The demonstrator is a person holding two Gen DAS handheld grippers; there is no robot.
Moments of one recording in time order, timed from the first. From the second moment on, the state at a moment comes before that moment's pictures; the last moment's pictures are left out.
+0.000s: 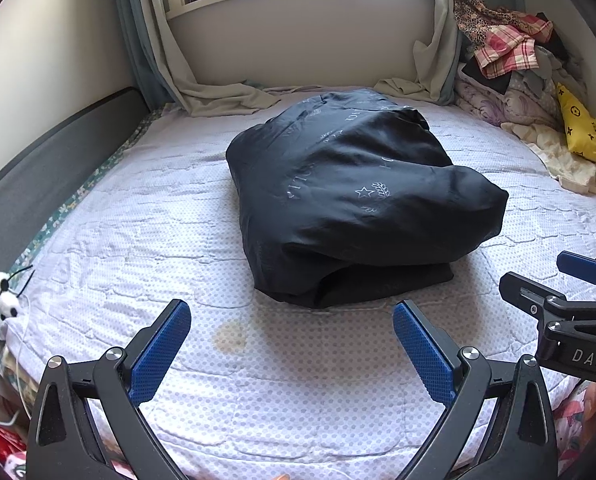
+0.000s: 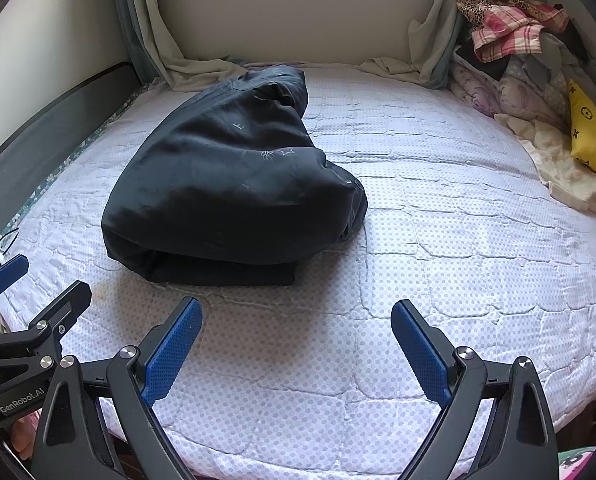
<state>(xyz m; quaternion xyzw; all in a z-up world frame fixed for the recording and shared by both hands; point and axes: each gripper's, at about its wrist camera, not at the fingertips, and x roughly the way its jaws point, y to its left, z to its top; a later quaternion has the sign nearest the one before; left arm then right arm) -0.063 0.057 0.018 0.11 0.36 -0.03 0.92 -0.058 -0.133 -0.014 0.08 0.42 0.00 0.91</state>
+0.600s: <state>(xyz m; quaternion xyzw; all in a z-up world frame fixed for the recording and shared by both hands) -0.062 0.057 0.017 0.11 0.36 -0.03 0.92 -0.059 -0.134 -0.014 0.08 0.42 -0.01 0.91</state>
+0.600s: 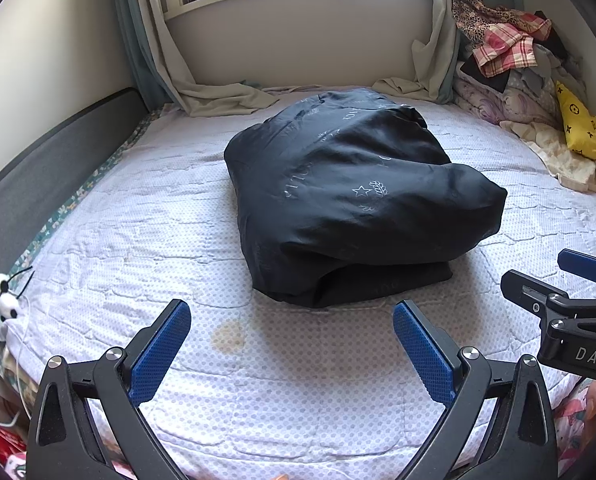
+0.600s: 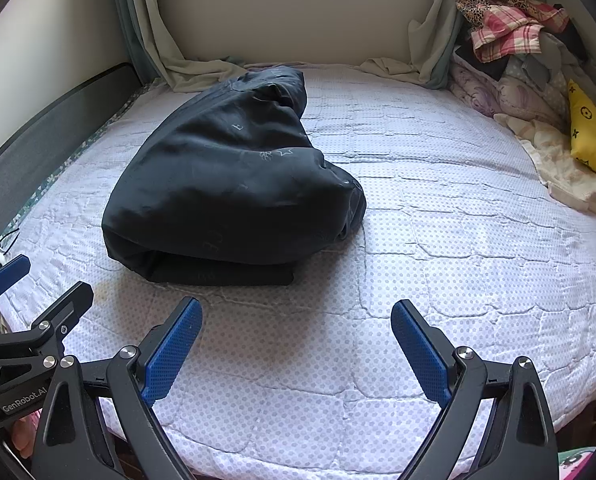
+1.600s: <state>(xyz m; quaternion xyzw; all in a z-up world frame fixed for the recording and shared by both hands) -0.060 0.061 0.017 0.11 0.36 -0.03 0.92 -0.061 -0.136 -0.019 0.08 0.42 0.00 0.90</state>
